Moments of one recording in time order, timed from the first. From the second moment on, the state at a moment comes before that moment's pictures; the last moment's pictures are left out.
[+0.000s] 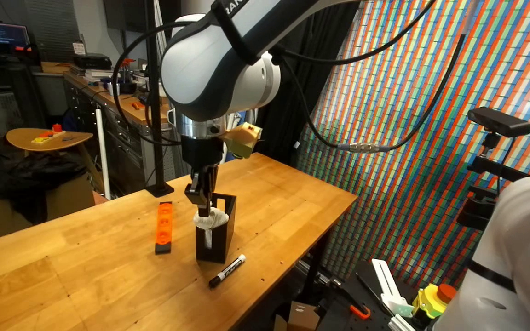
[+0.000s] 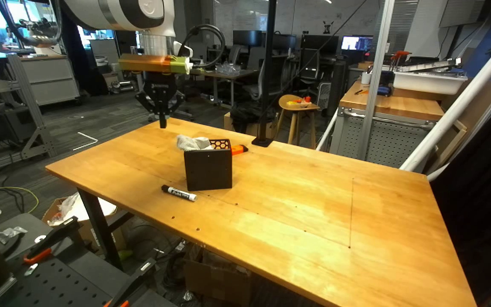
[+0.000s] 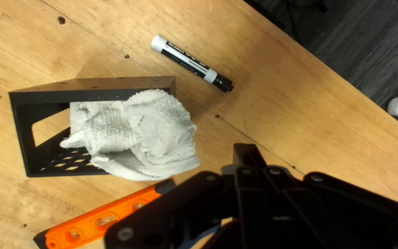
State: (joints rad) arm 0.10 0.02 0.10 -2.34 0.00 2.29 -0.43
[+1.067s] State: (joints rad) arm 0.01 0.16 0.09 -2.31 0.03 2.34 -0.53
